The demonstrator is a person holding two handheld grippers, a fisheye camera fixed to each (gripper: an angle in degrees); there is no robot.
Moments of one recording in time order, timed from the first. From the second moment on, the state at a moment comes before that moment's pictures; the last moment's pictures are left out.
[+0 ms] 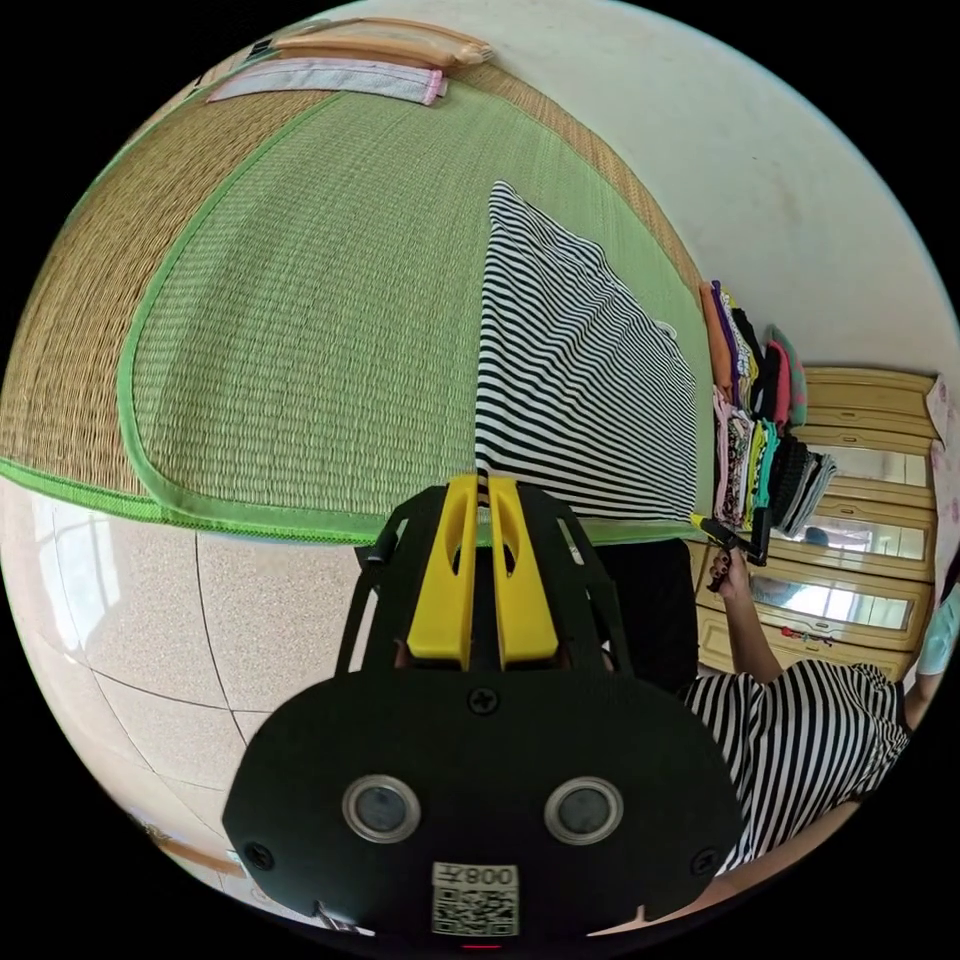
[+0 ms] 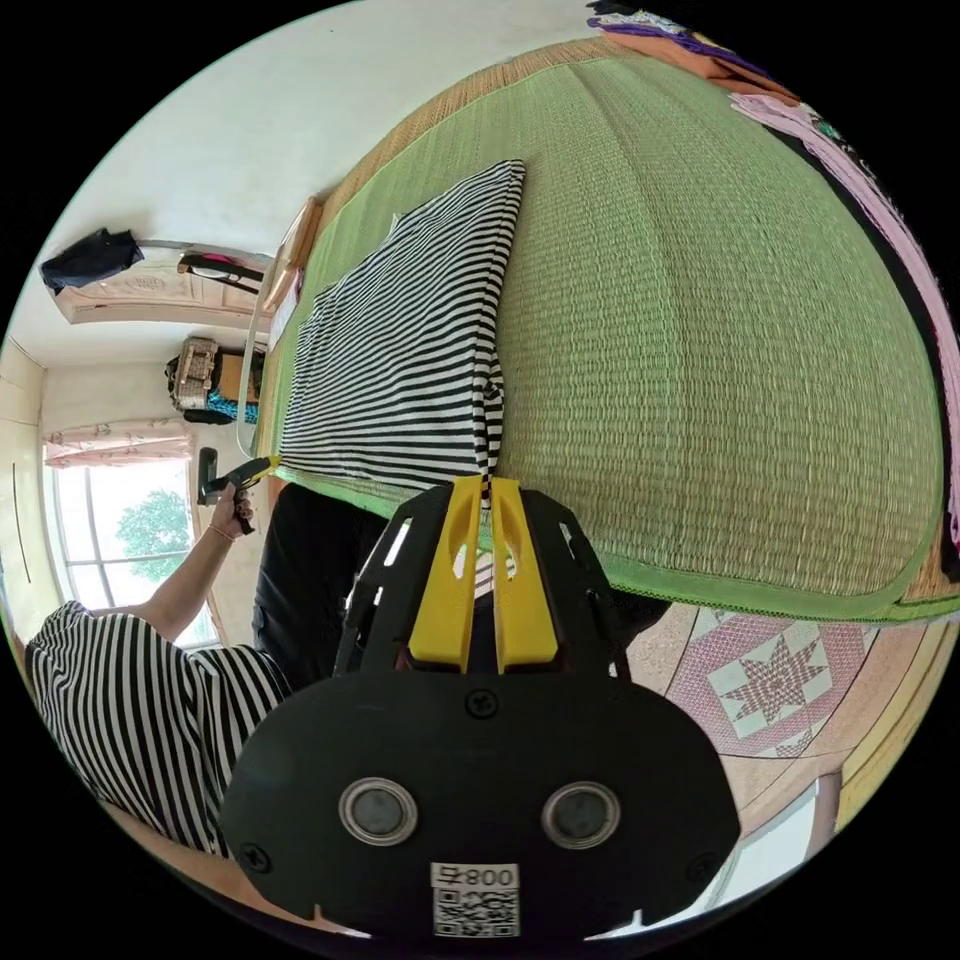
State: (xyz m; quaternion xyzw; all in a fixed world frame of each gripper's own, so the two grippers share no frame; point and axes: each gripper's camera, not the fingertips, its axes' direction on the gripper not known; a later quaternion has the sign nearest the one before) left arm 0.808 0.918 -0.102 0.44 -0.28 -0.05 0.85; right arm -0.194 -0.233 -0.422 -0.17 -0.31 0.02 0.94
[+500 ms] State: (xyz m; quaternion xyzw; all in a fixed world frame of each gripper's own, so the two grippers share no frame) left arm 0.940 0.942 -0.057 0.48 -0.27 -0.01 0.84; right arm -0.197 -0.184 -0.449 -0.16 -0.35 0.04 0.92
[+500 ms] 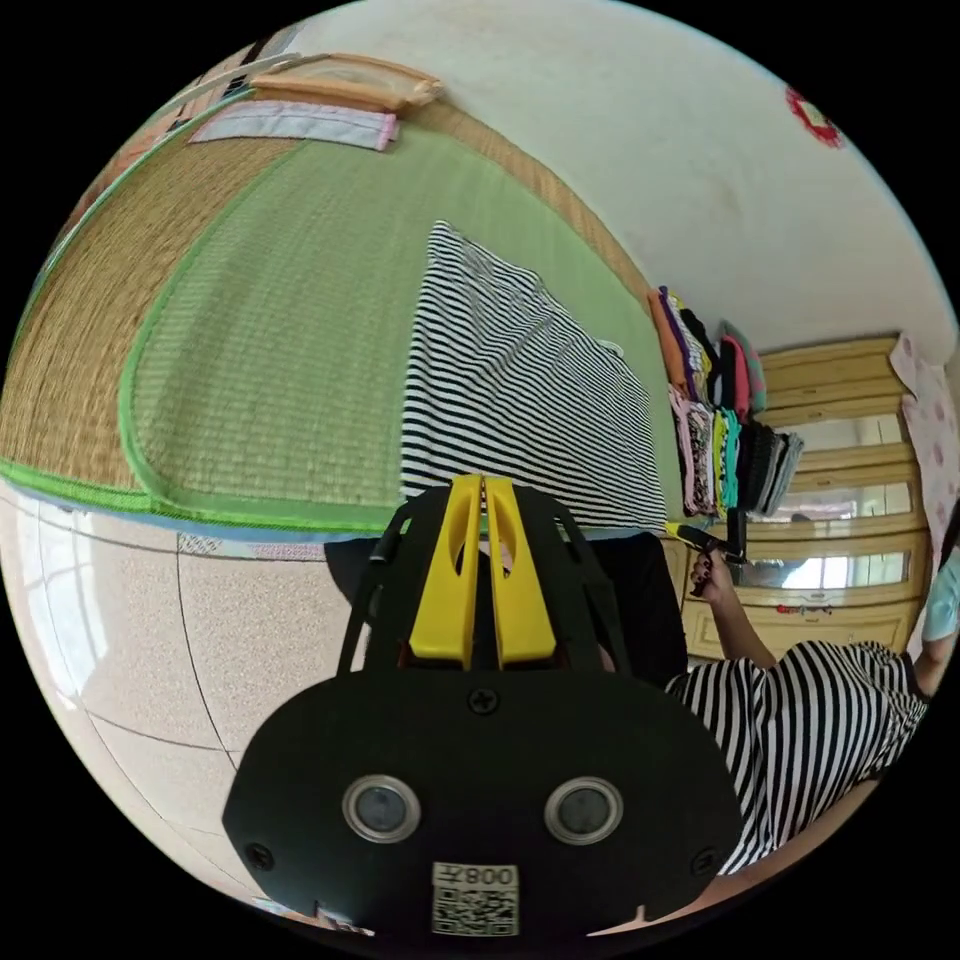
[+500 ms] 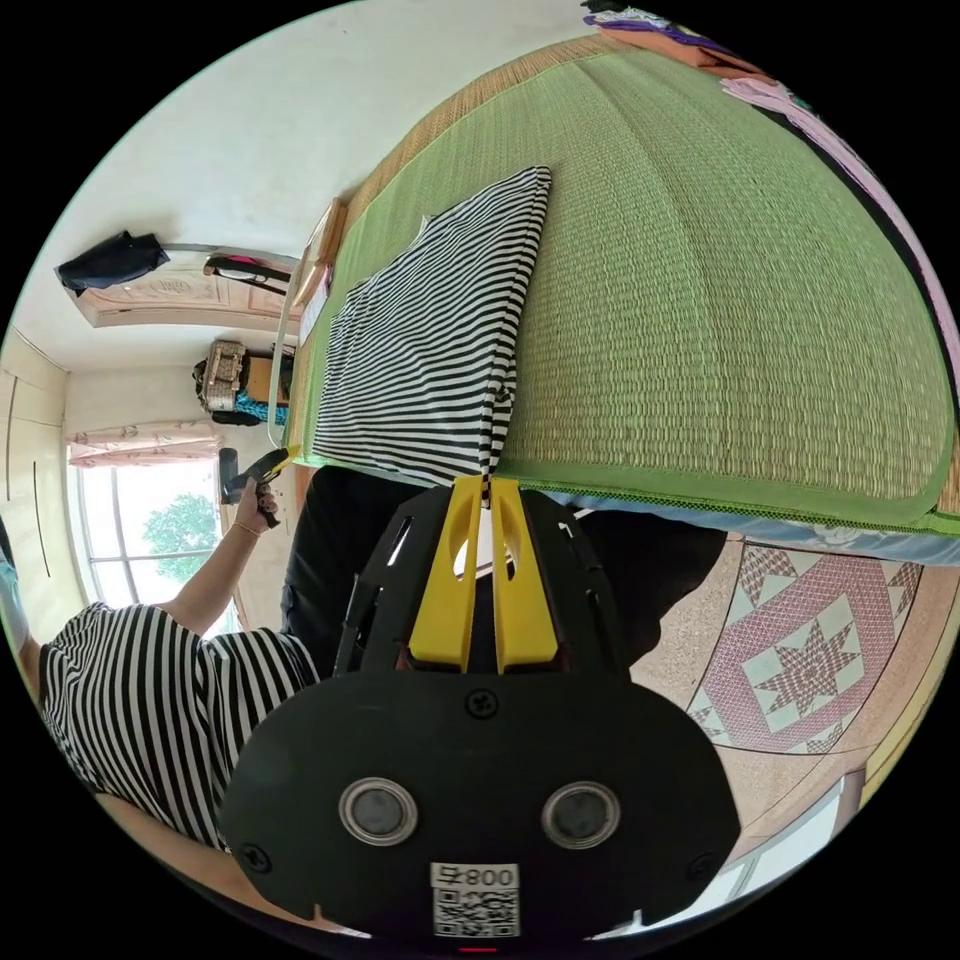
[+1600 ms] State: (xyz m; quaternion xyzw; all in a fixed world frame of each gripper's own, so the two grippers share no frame) left arm 1.403 0.644 0.307 0.15 -0.52 0.29 0.79; right arm -0.113 -0.151 -0.430 -0.08 -0.50 0.08 0.86
